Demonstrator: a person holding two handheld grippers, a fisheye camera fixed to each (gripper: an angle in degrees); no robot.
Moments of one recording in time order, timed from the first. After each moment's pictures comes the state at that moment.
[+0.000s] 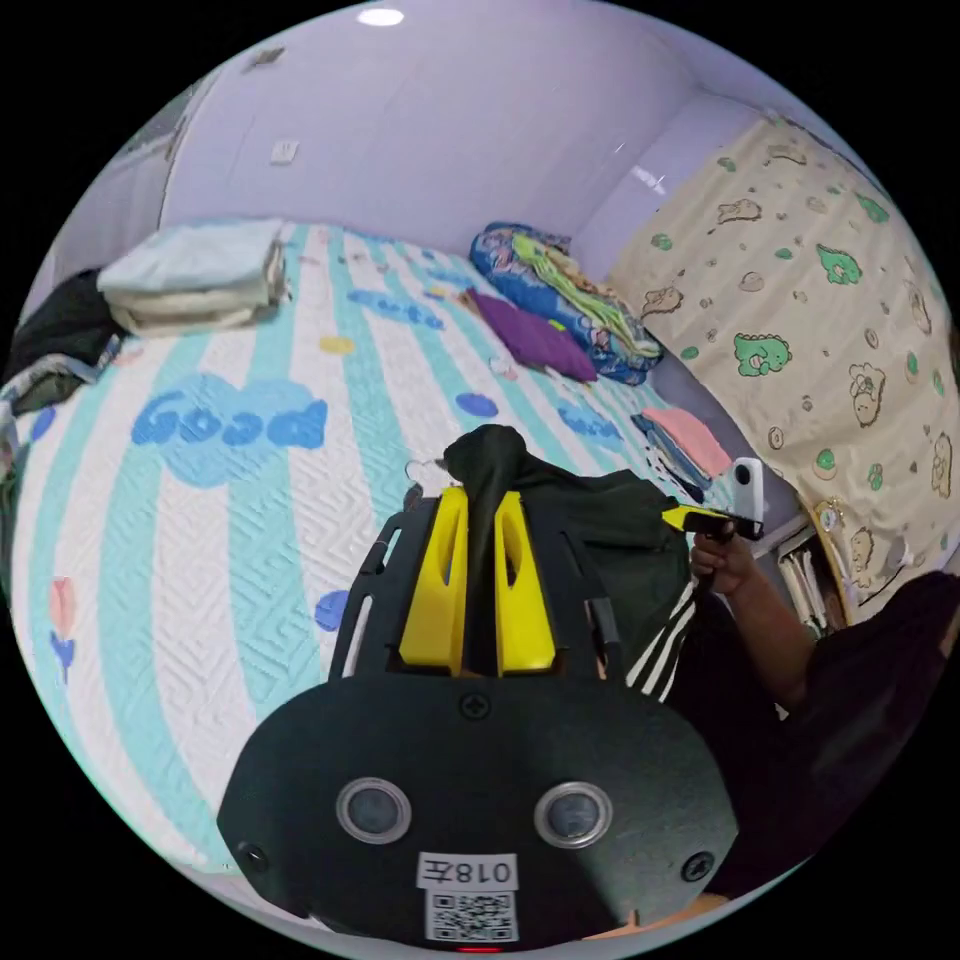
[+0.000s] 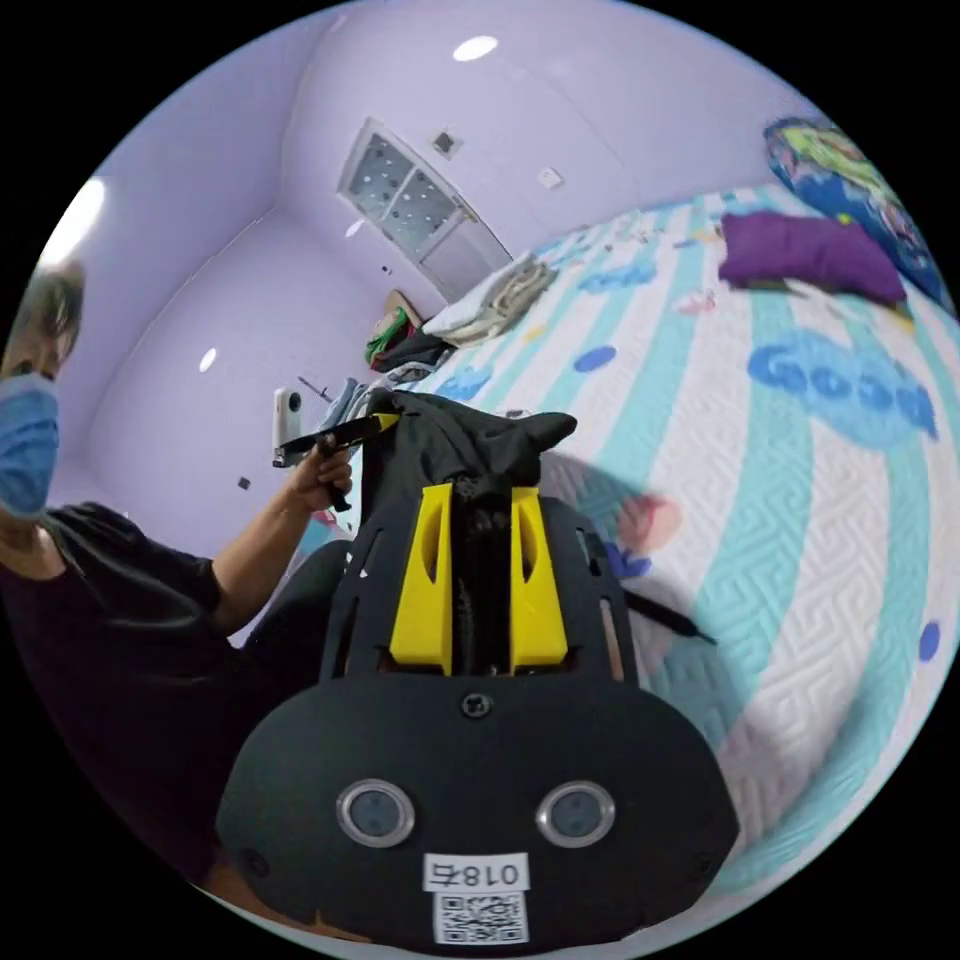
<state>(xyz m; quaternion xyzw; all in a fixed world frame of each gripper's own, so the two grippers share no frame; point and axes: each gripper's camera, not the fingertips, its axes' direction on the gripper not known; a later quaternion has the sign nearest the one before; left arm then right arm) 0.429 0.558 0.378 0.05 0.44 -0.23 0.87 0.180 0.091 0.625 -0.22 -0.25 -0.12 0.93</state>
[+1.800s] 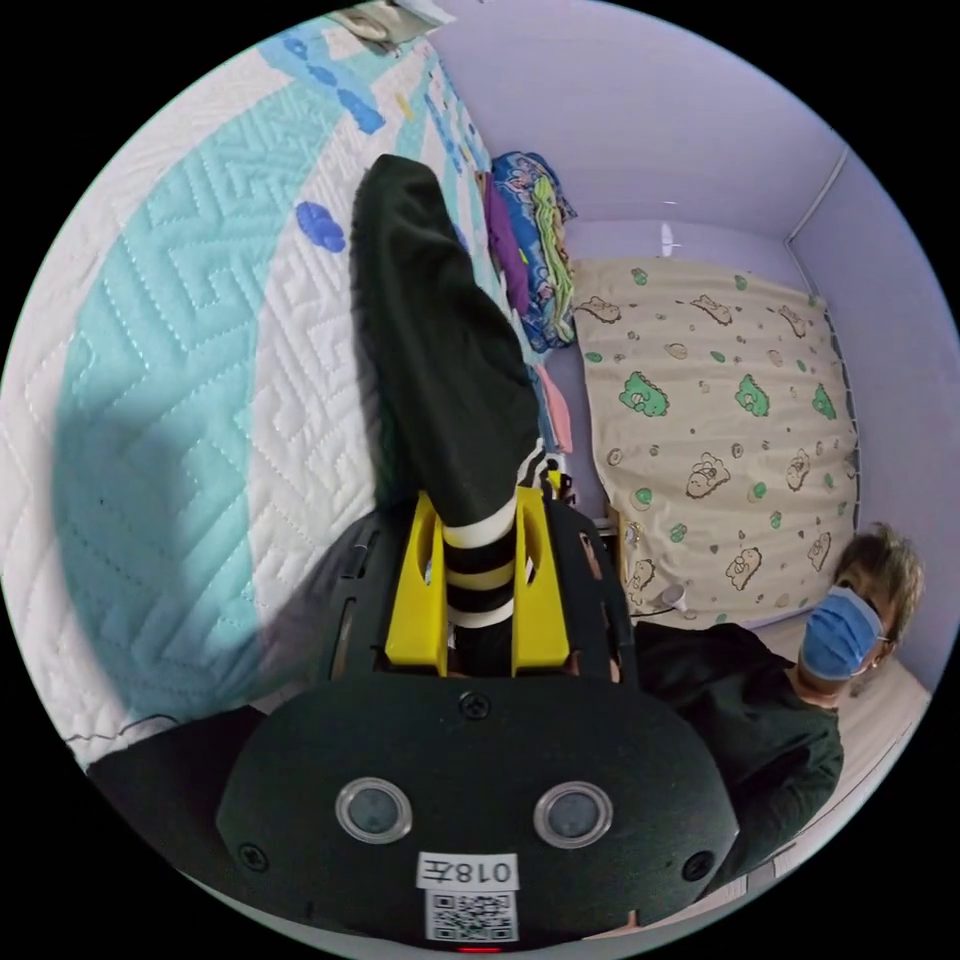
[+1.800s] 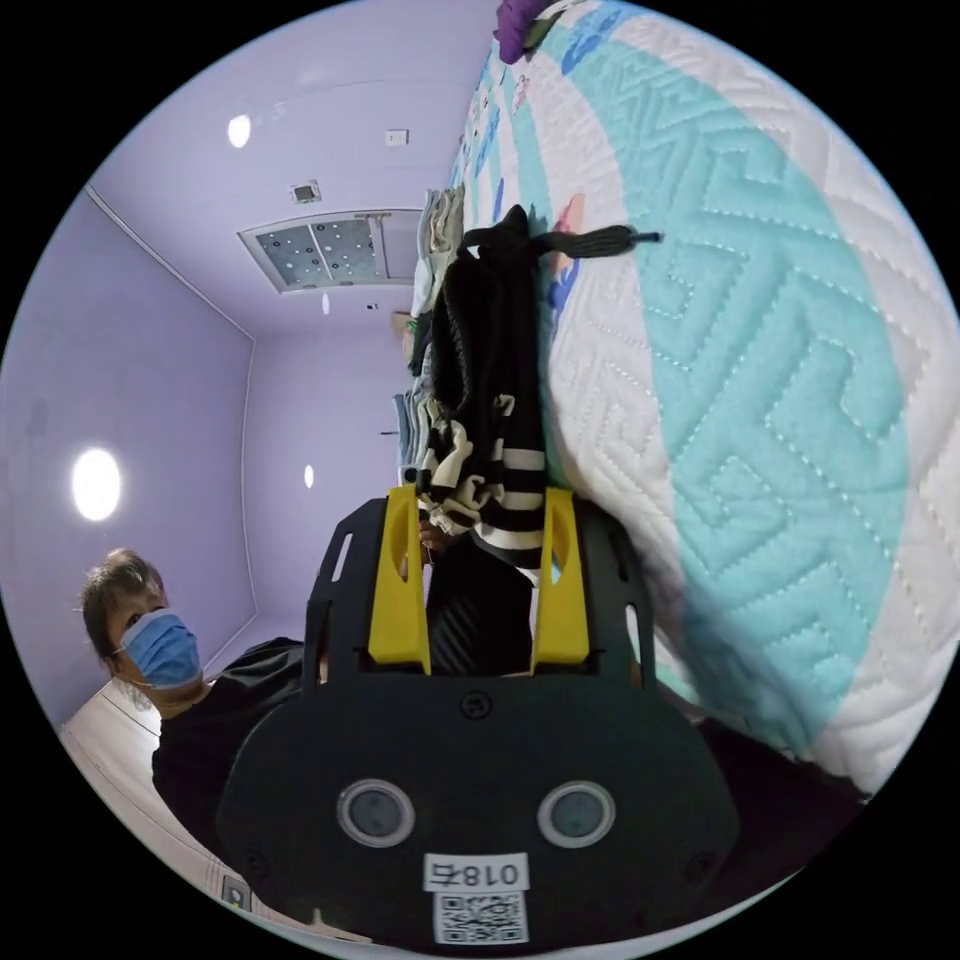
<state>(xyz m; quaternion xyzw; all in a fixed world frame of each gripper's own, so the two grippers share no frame) 0.538 0.801 0.608 -0.08 0.72 -0.33 0.60 0.287 0.088 0.699 -0.36 -0.38 0.19 0.83</state>
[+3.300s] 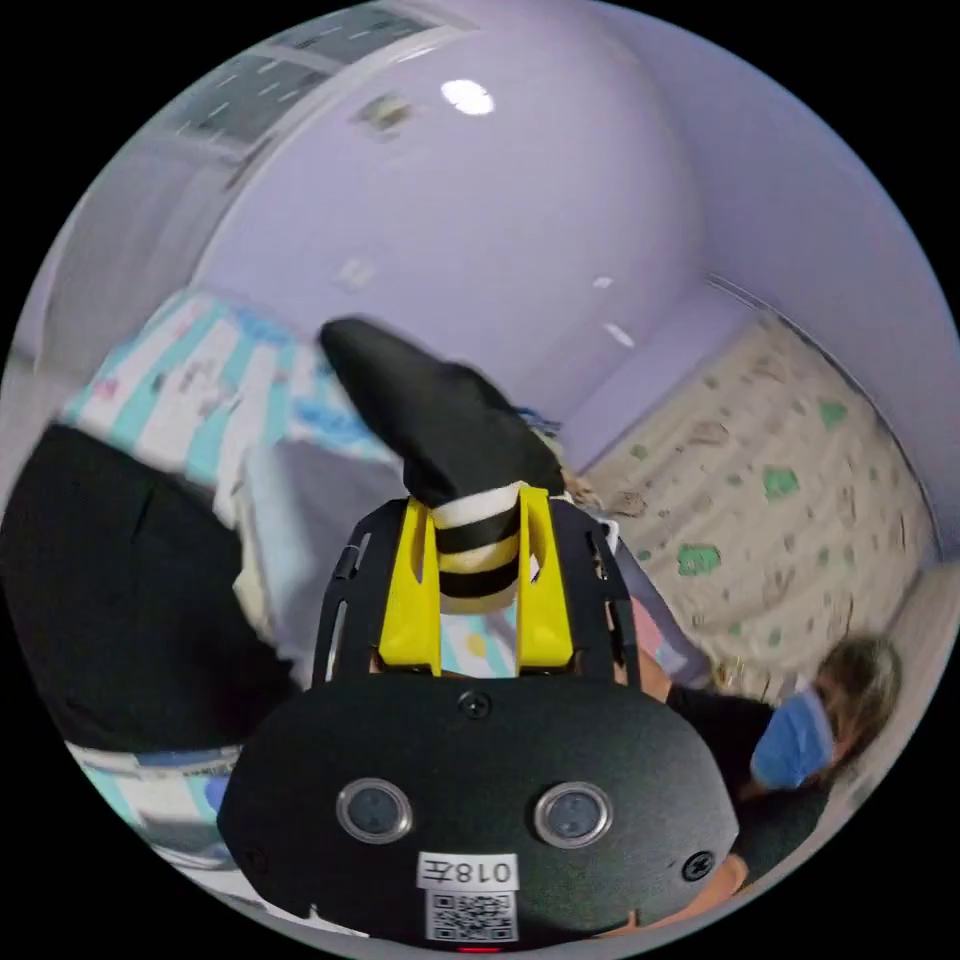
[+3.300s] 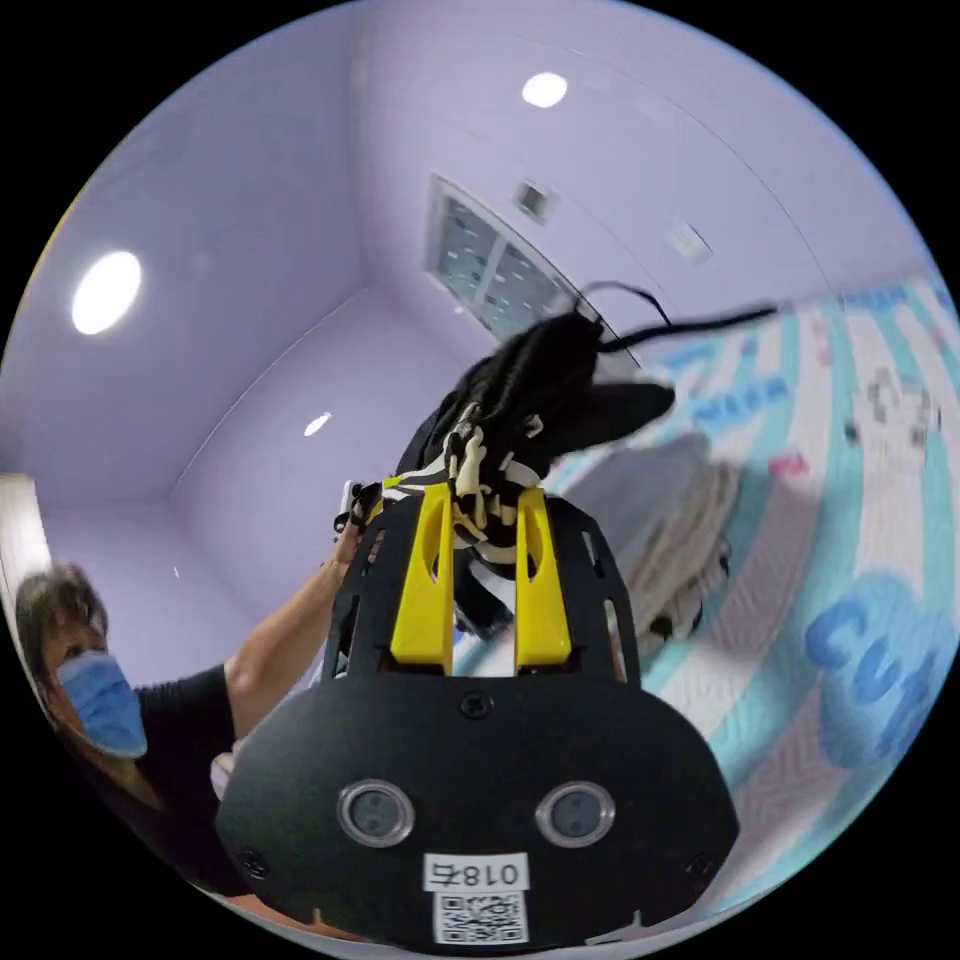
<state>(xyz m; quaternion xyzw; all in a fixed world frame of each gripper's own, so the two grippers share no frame) -0.098 0.584 0.834 0.13 0.52 -0.39 0.75 -0.106 -0.166 1.051 -0.14 -0.44 -0.09 0.88</state>
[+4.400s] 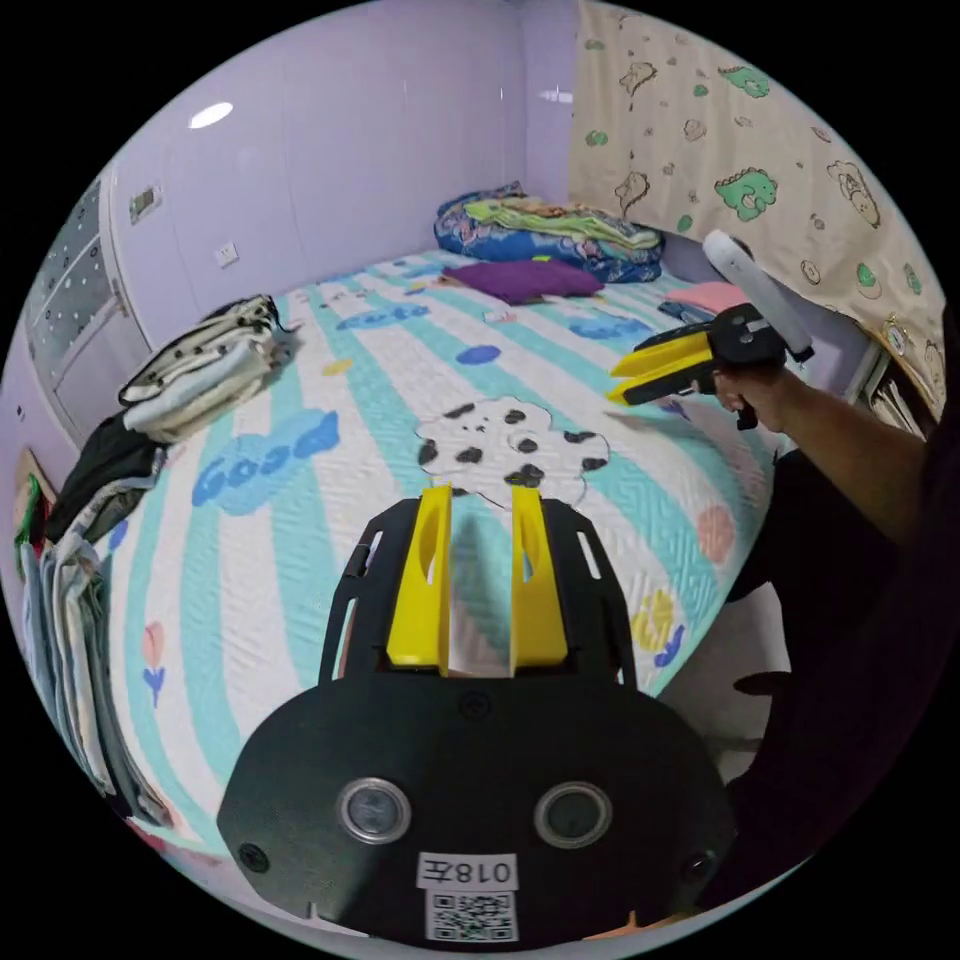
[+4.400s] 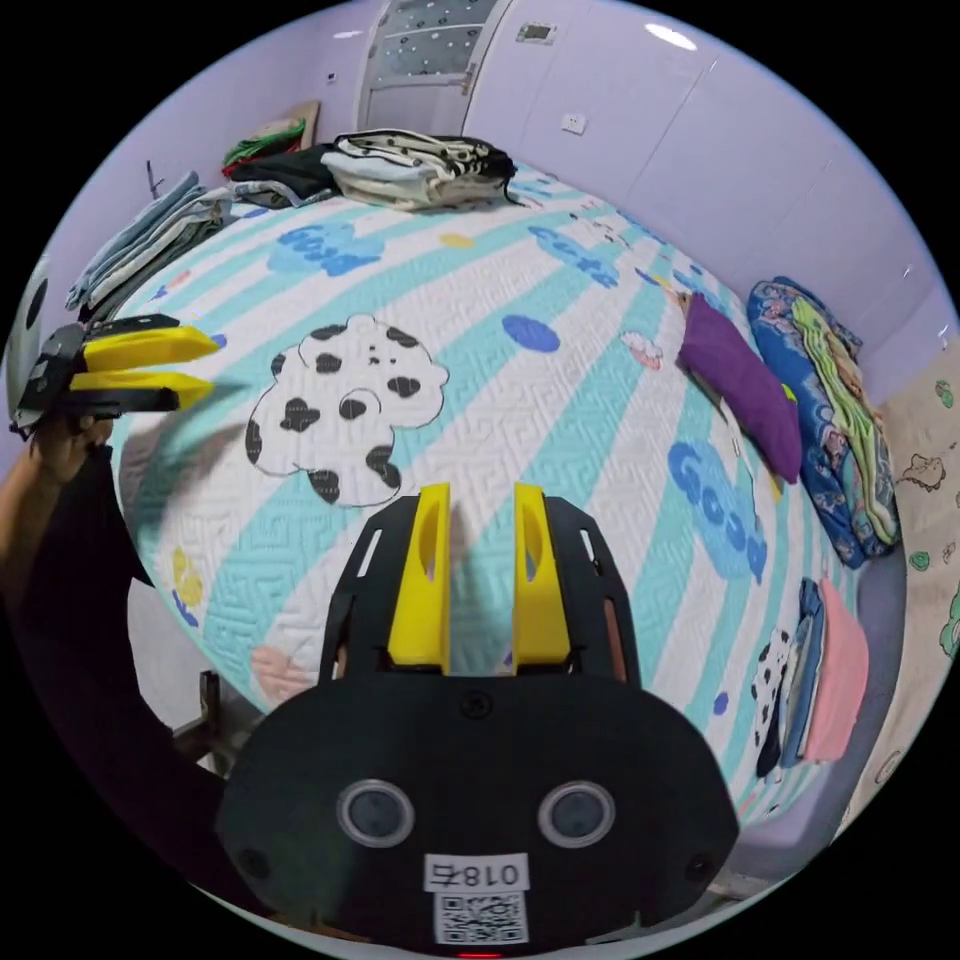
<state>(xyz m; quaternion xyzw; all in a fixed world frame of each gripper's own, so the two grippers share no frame) 0.518 0.611 0.332 0.04 0.31 -0.04 0.95 -0.067 0.215 0.753 -0.27 0.12 -0.37 0.88</state>
